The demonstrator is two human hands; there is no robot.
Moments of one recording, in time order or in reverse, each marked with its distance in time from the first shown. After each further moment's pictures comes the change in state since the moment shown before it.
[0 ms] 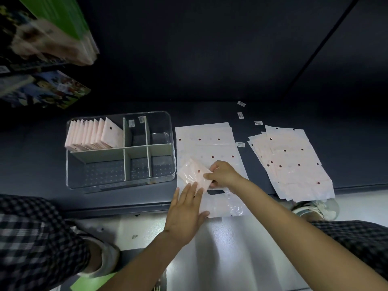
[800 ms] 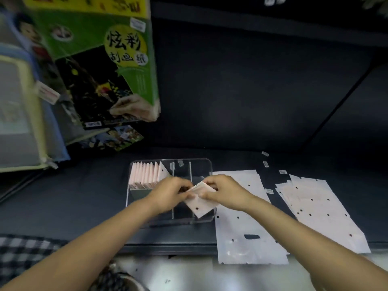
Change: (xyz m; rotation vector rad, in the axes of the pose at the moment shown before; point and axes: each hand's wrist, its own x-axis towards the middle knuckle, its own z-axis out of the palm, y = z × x) left_hand -0.003 -0.143 -0.196 -0.354 0.141 0.131; right_hand -0.081 -0.153 0.053 -0.458 -0.066 -0.582
